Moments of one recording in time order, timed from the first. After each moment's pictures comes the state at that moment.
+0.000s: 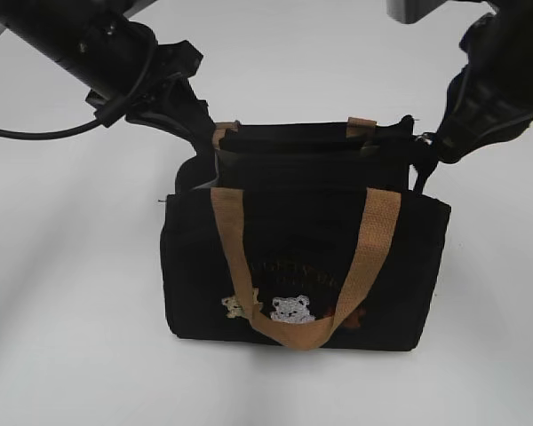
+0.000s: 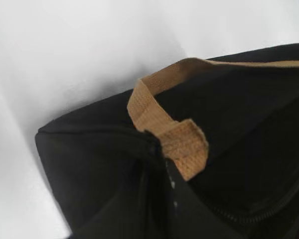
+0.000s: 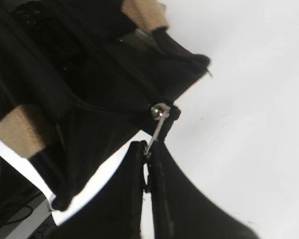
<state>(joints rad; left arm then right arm) -0.36 1.80 -1.43 -0.70 0.97 0.51 0.43 1.47 -1.25 0.07 1.06 -0.41</state>
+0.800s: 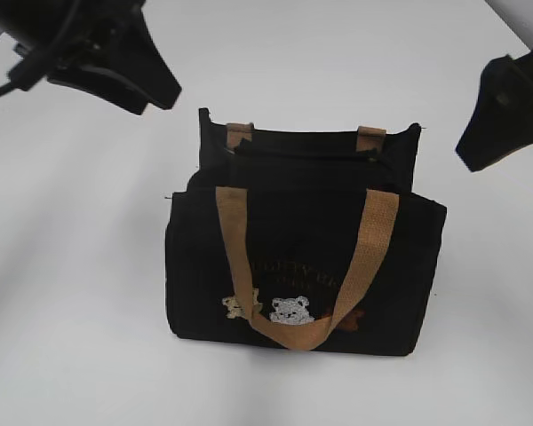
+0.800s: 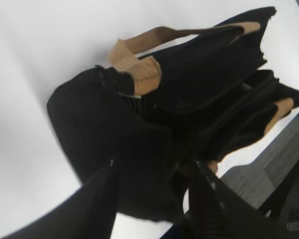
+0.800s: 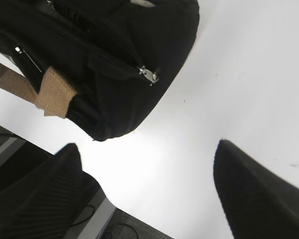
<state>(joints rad) -0.36 1.63 -1.43 -0.62 1.08 0.46 0.32 1.38 -1.25 0.16 1.19 -0.21</state>
